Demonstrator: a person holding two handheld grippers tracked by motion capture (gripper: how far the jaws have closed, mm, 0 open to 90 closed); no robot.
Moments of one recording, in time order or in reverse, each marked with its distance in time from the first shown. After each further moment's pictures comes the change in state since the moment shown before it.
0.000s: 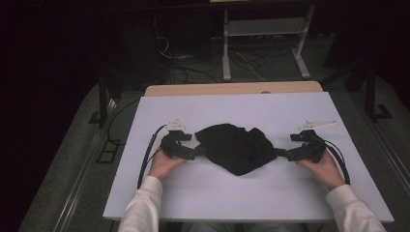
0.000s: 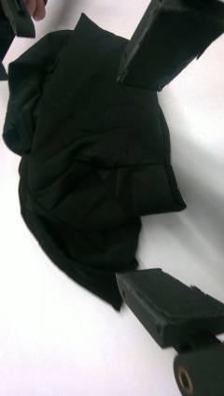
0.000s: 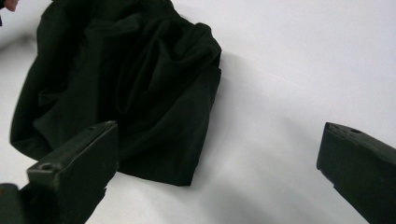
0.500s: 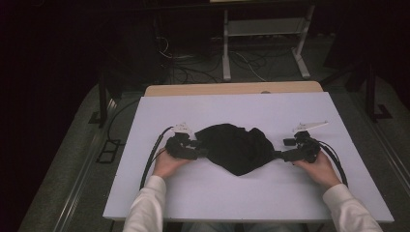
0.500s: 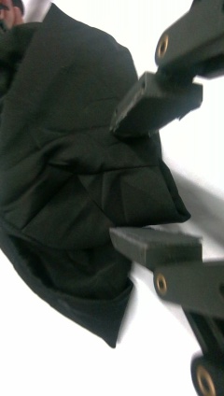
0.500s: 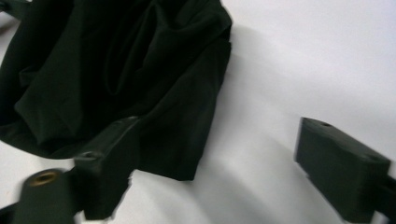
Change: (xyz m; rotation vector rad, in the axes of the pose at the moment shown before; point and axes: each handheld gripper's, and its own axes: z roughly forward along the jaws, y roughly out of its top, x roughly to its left) left arm 0.003 -0.004 0.017 0.090 -0.056 0.058; right arm -0.004 -0.005 0.019 0.073 0.056 0.008
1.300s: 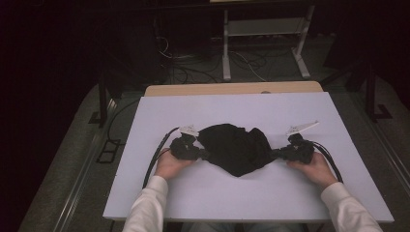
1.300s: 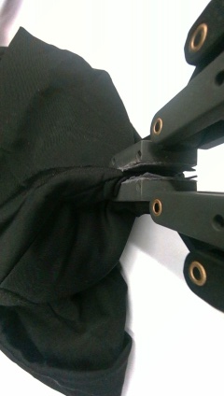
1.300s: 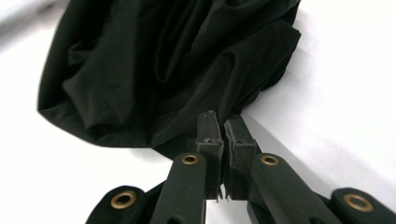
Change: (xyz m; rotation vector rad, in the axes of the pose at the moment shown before) left arm -0.013 0.008 0.001 0.100 -0.072 0.035; right arm 0.008 0.003 0.008 0.080 0.142 -0.060
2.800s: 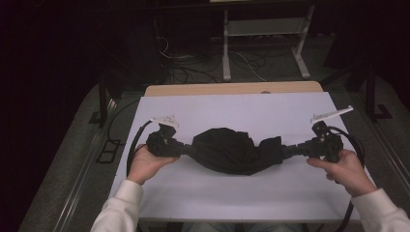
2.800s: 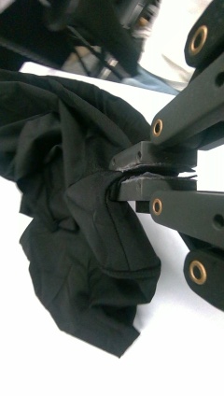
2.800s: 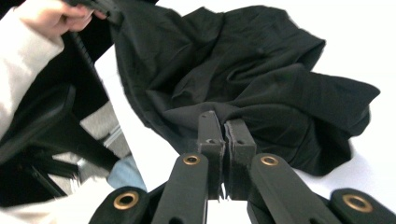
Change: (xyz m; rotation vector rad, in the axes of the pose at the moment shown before) left arm -0.034 0.033 -0.098 -0.057 -0.043 -0.116; right arm 0.054 0.045 -0.092 -0.029 0.152 0.184
